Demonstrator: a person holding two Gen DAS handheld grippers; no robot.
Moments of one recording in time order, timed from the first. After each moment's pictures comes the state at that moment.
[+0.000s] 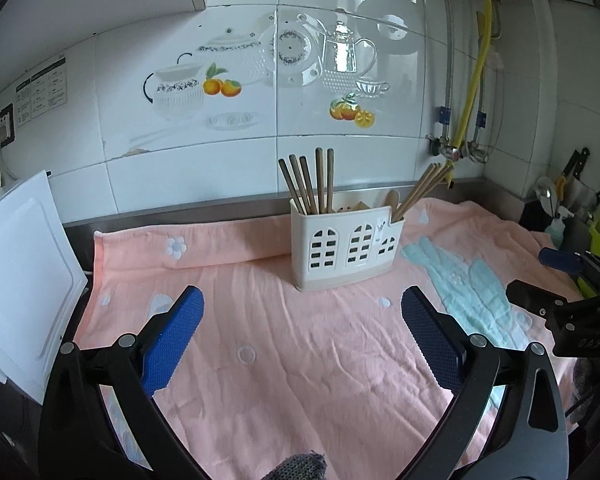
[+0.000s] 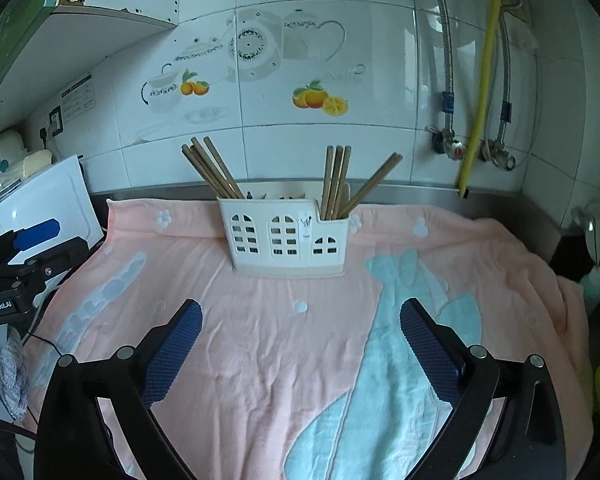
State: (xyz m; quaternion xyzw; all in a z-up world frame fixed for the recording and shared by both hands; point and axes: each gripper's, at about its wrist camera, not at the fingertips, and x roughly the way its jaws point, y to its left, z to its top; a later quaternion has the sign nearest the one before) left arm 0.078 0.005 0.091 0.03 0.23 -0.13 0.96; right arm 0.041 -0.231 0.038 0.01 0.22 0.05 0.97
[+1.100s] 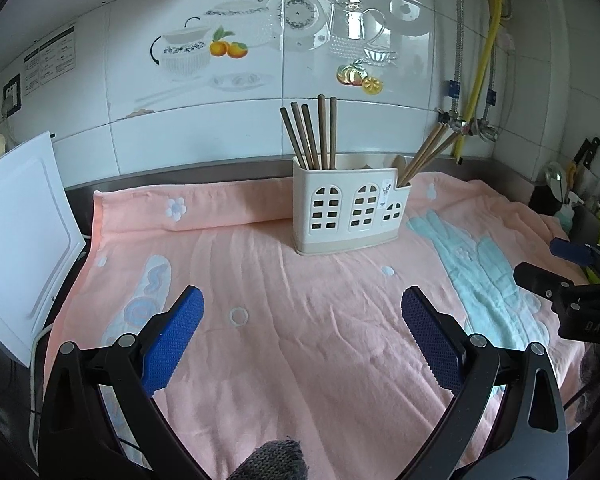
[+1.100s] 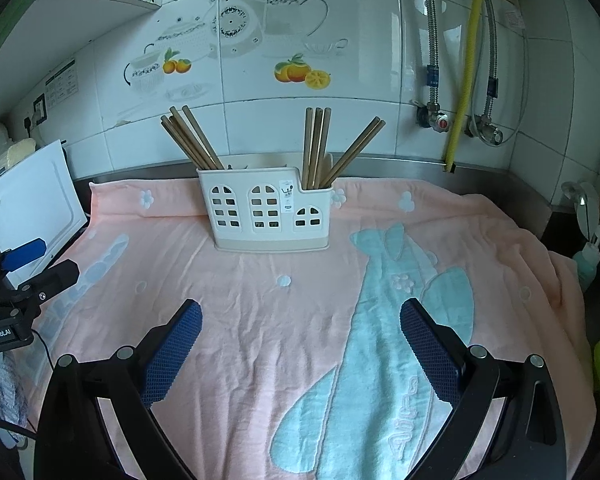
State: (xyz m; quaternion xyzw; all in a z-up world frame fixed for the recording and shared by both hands) left arm 0.073 -0.002 0.058 0.02 0.27 -0.11 0.96; right arm 0.044 -0.238 0.018 0.01 0.25 0.03 0.97
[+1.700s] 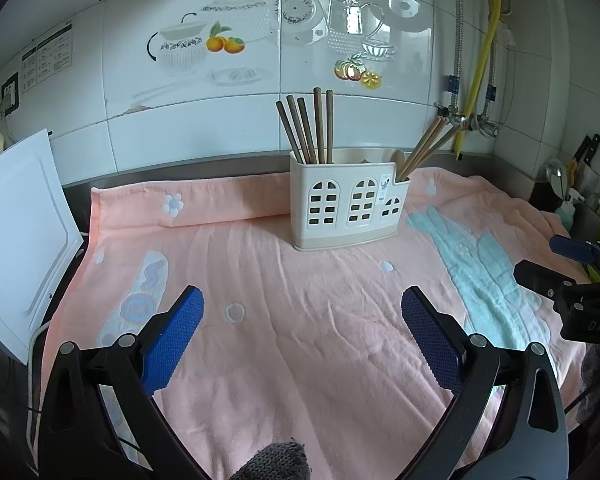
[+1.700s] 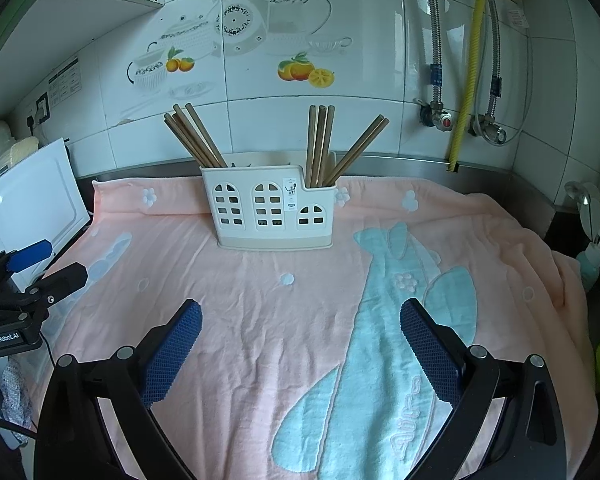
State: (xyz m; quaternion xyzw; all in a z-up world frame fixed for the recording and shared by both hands) left arm 0.074 -0.005 0.054 0.02 0.27 -0.11 0.96; right arm 0.044 -0.237 0.017 0.01 0.25 0.03 0.97
